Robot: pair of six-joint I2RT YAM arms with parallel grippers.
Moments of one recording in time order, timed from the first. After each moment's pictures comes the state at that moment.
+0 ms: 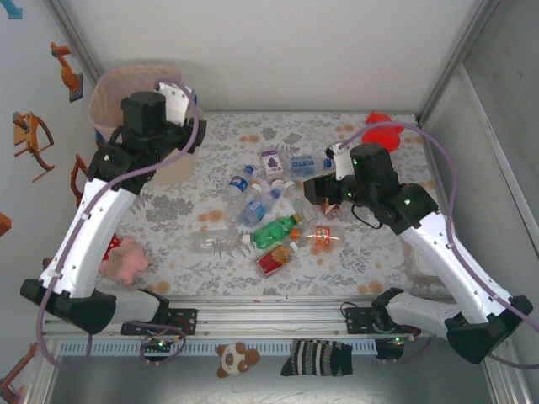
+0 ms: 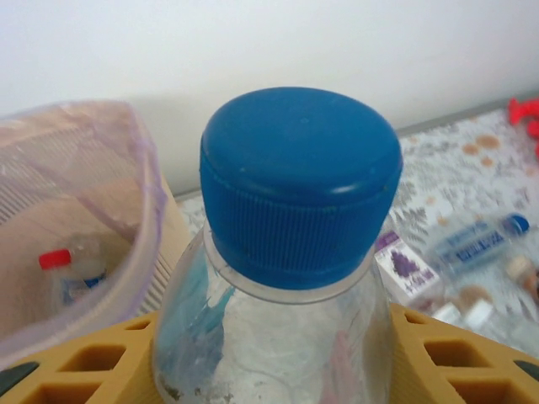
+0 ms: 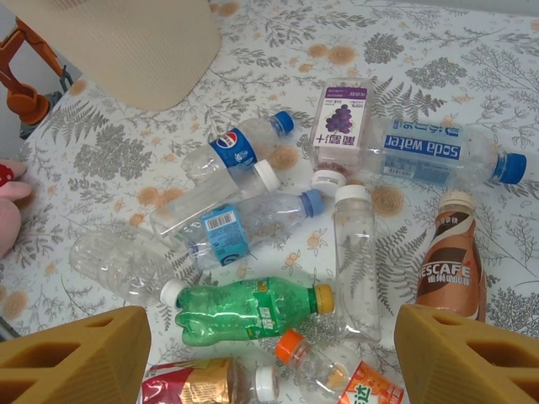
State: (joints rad) left arm -0.45 1.34 1.67 -0.78 -0.17 0.05; right arm 0.59 1.10 1.26 -0.79 -0.14 0.22
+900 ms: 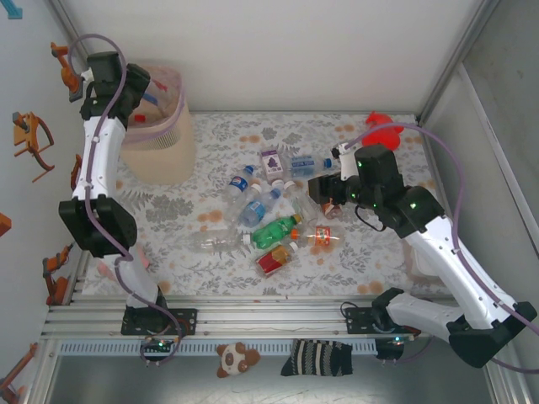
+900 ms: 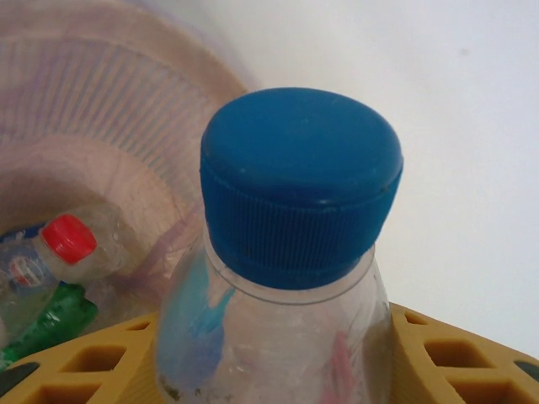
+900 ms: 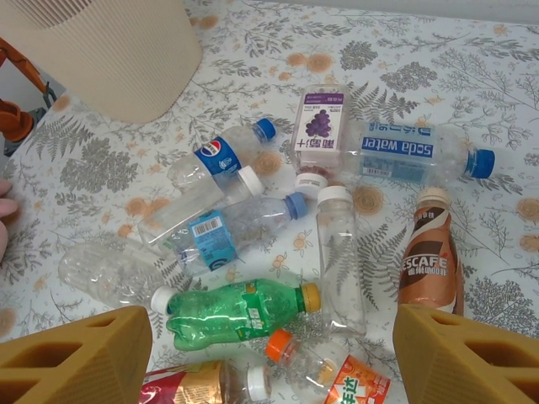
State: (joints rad) left arm 0.02 1.89 2.02 -0.59 -0.06 -0.93; right arm 0.59 1.07 1.26 -0.81 -0.08 0.25
